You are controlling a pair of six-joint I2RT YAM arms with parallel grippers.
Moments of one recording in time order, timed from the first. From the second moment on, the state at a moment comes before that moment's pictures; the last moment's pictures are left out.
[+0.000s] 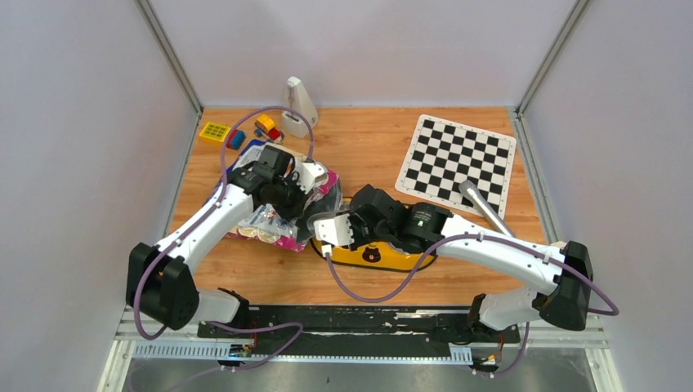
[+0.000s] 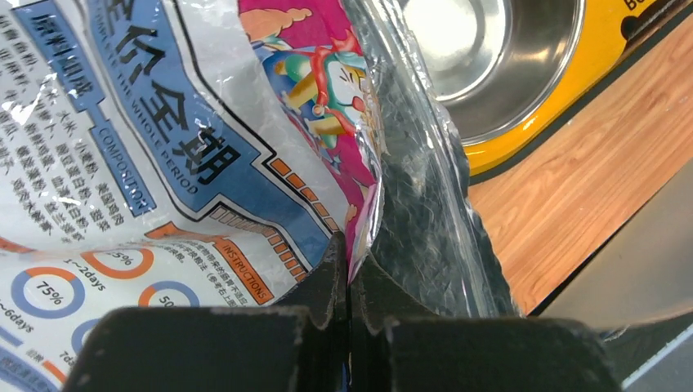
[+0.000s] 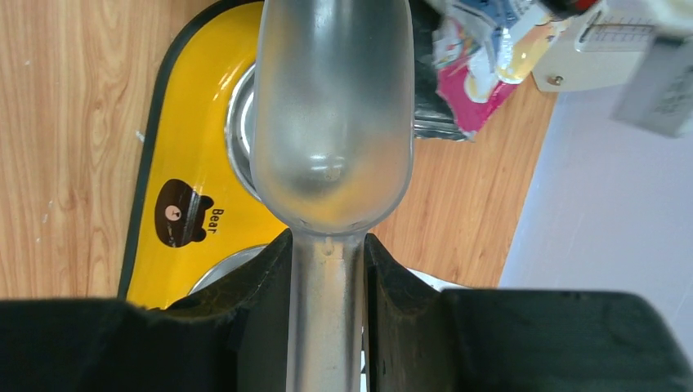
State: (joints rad) left arm -0.42 1.32 1.07 -0.77 0.30 0.36; right arm 1.11 1.36 1.22 -0.66 0.10 -0.87
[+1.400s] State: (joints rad) left arm -0.38 1.12 1.15 -0.83 0.29 0.36; right arm 1.05 1.88 1.41 -0.36 0.35 -1.00
